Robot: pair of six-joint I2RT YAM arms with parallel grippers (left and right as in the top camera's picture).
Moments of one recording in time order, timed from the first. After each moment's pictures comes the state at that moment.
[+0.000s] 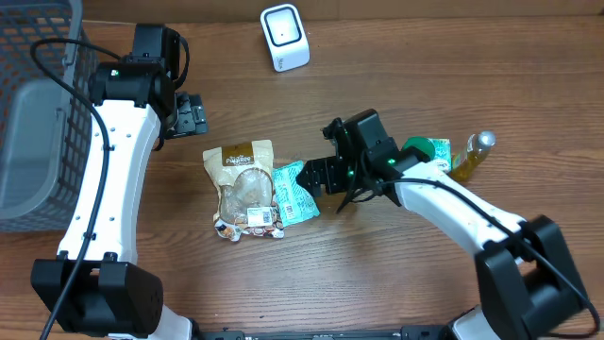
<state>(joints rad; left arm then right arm) -0.06 1.72 1.70 -1.27 -0.28 -0.30 0.51 1.71 1.04 -0.37 -0.39 0.33</state>
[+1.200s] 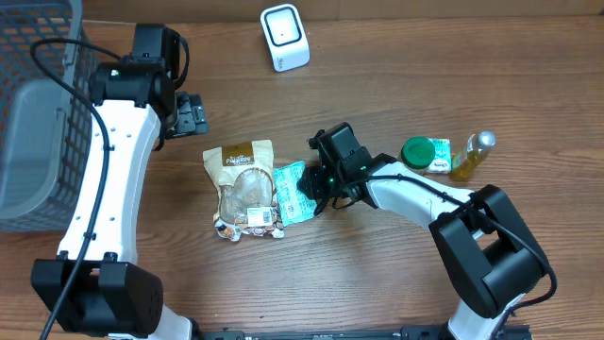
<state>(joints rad) -0.06 1.72 1.70 -1.27 -0.28 -0.30 0.58 1.88 1.04 -0.24 -0.30 0.44</state>
